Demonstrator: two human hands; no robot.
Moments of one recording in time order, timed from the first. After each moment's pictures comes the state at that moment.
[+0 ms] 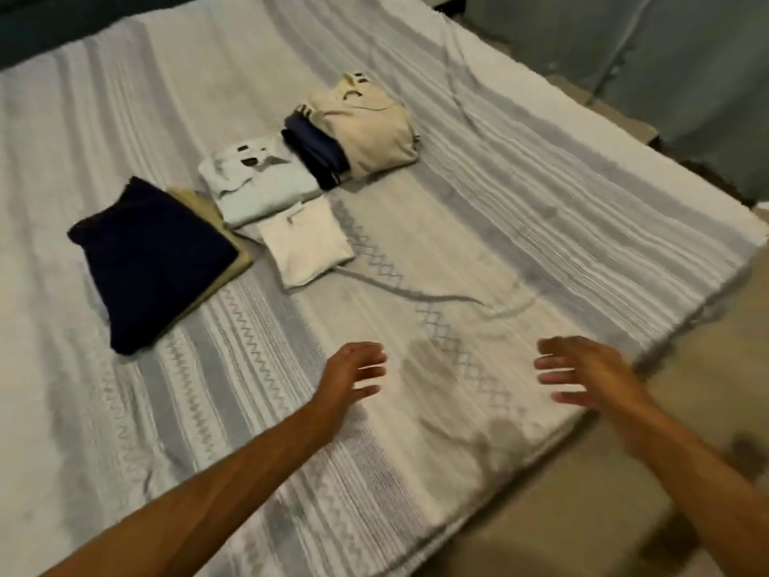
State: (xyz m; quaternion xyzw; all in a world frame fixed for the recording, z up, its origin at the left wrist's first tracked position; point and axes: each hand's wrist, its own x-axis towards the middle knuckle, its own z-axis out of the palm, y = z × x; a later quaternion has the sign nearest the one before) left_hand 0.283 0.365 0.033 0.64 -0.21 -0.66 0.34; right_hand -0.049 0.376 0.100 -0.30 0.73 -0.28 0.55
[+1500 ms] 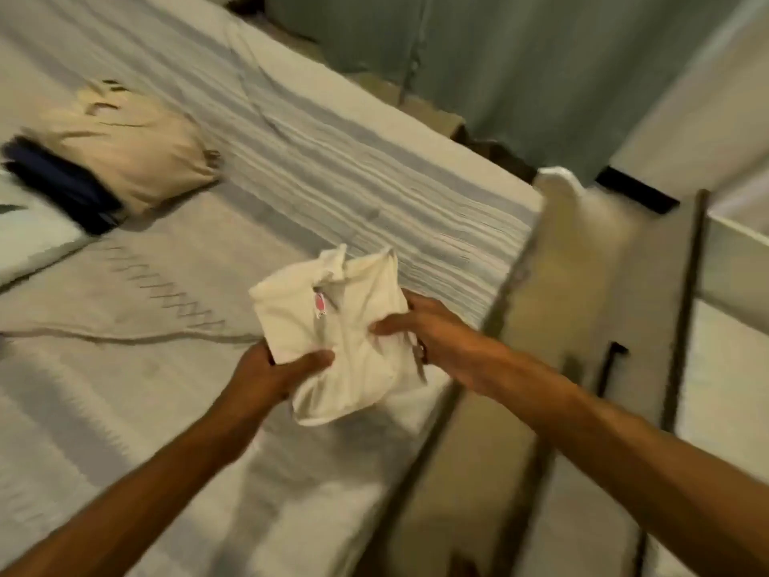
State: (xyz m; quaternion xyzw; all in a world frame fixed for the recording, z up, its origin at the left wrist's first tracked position) left_hand 0.127 0.297 0.087 0.55 -0.43 -0.68 0.23; right_hand -0.106 0.323 0.119 -0.32 0.63 -0.31 0.63
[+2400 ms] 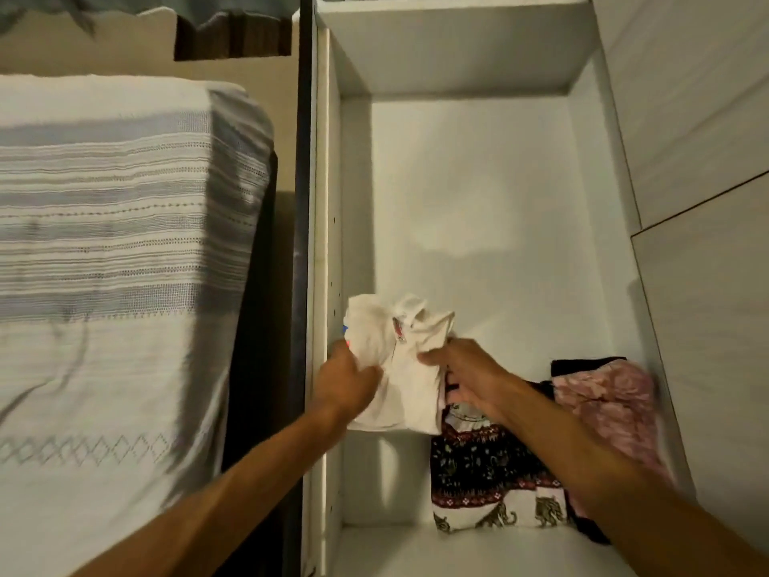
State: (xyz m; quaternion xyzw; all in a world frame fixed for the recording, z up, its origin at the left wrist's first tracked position) left_hand -0.286 0.608 0.055 0.52 -0.65 -0.52 -0.20; right_hand -0.411 0.757 0.026 0.12 0.67 -0.43 0.59
